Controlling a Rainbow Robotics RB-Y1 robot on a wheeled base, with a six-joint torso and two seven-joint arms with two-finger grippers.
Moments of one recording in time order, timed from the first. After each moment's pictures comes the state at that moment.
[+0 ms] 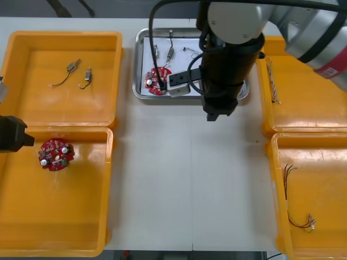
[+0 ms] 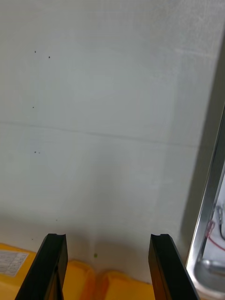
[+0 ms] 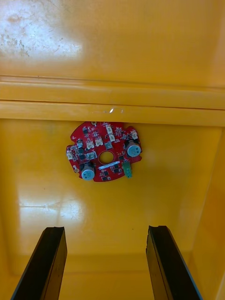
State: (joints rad) right arm -1.25 -0.64 0.78 -1.54 -1.22 1.75 2.15; left arm -0.17 0.76 0.31 -2.23 0.88 1.91 -1.16
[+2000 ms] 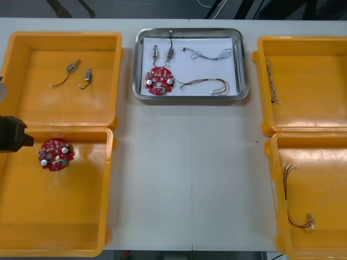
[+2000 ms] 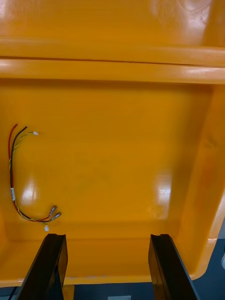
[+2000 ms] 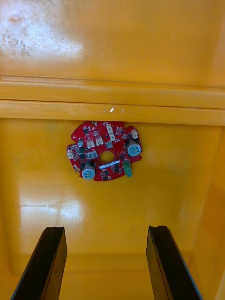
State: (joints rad) right arm -0.02 -0.94 -0.43 -2.17 -0.99 1.92 1.35; left arm -0.17 0.76 0.31 -2.23 0.88 1.91 -1.16
